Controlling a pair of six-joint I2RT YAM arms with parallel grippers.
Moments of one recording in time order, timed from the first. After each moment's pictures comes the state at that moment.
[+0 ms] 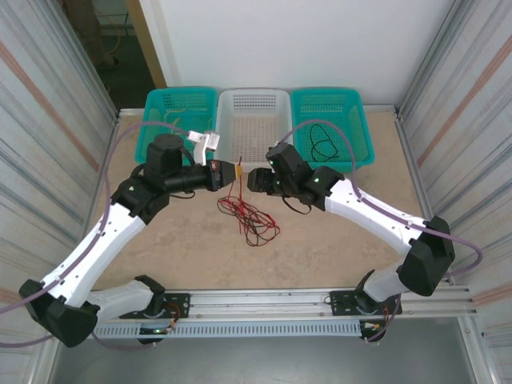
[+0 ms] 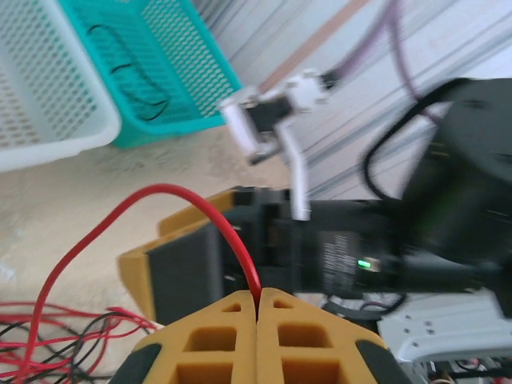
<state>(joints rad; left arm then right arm) -0.55 1.10 1.18 -0.47 0.54 -0.55 0.82 1.45 1.27 -0.58 0.05 0.78</state>
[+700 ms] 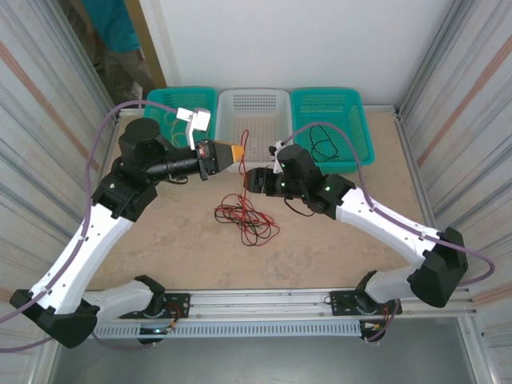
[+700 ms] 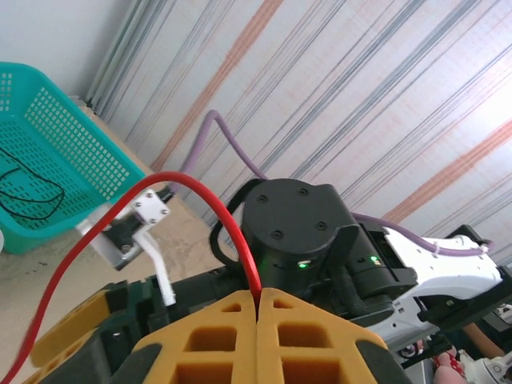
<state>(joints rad) -0.55 1.11 1.37 -0.38 0.67 -0.57 0.81 1.34 1.16 -0.39 -0.08 0.77</state>
